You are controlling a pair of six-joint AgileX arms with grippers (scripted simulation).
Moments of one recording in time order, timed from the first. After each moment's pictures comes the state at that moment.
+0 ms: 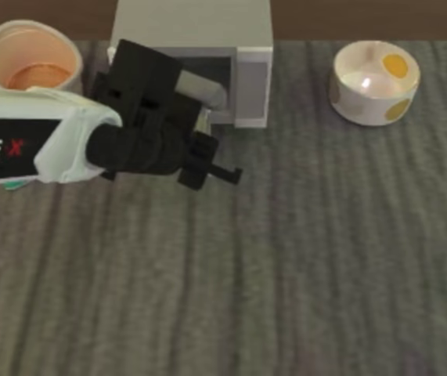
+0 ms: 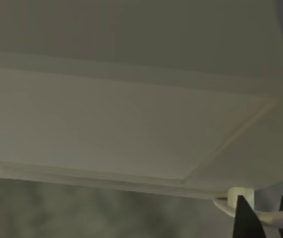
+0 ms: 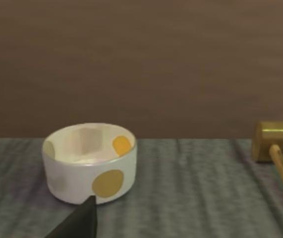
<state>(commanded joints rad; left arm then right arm) -0.52 1.83 1.08 -0.11 0.05 0.02 0.00 0.00 0.00 0.00 0.00 0.00</state>
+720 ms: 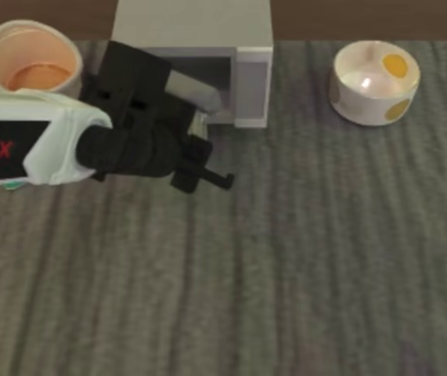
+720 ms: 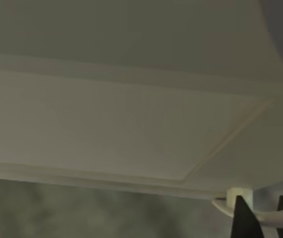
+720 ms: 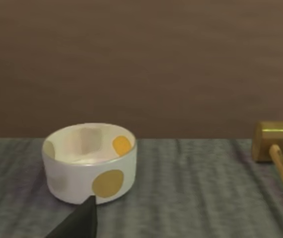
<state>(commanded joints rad) -0.49 1.81 1.05 -0.11 0.10 0.07 0.00 0.00 0.00 0.00 0.00 0.00</state>
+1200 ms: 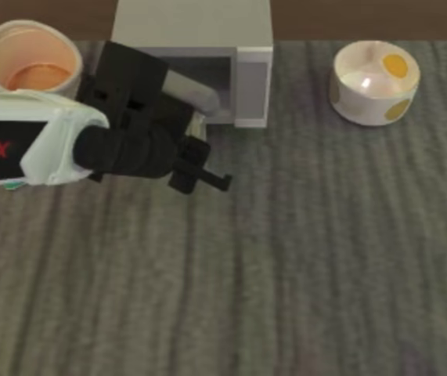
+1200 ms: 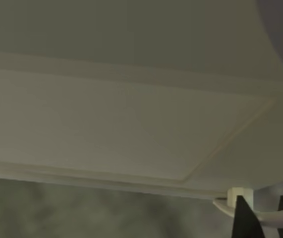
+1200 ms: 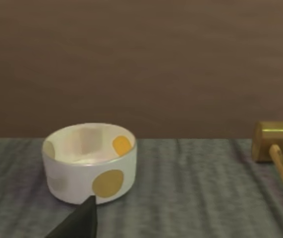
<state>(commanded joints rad) -0.49 1.80 1.05 -0.11 0.11 0.09 0.00 0.00 0.00 0.00 0.00 0.00</state>
